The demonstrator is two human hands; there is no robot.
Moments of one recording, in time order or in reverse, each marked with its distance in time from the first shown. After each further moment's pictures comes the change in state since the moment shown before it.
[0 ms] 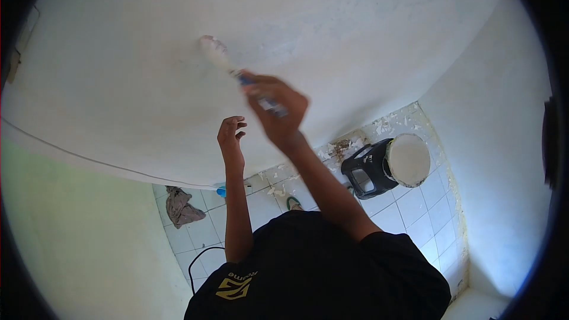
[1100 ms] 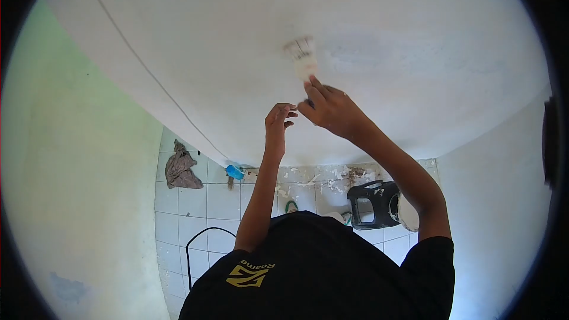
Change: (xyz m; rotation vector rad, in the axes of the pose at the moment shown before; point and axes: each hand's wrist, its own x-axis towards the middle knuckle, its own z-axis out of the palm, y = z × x) left_hand -0.021 0.002 -0.040 -0.171 -0.006 0.044; right_hand 0.005 -0.007 0.018 -0.625 -0.921 -0.824
